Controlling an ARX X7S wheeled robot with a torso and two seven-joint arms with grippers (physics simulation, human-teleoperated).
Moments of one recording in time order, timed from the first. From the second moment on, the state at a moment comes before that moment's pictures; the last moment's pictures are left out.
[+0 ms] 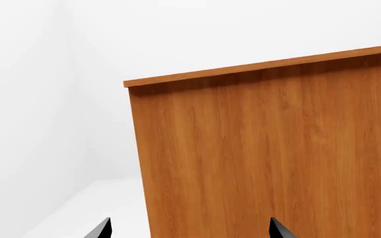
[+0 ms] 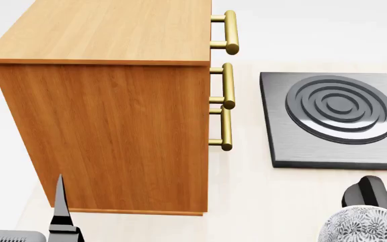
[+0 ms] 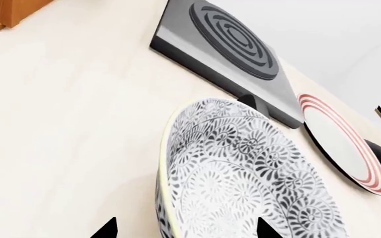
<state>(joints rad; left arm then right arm) -0.07 -0.31 0.33 0.57 -0.11 -0.36 -0.46 -0.13 0.70 -0.20 -0.65 0.31 0.89 0.42</state>
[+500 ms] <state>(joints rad) -0.07 -0.32 0.33 0.57 -0.12 -0.35 -0.47 -0.13 0.69 -0.20 -0.64 0.31 0.89 0.42</state>
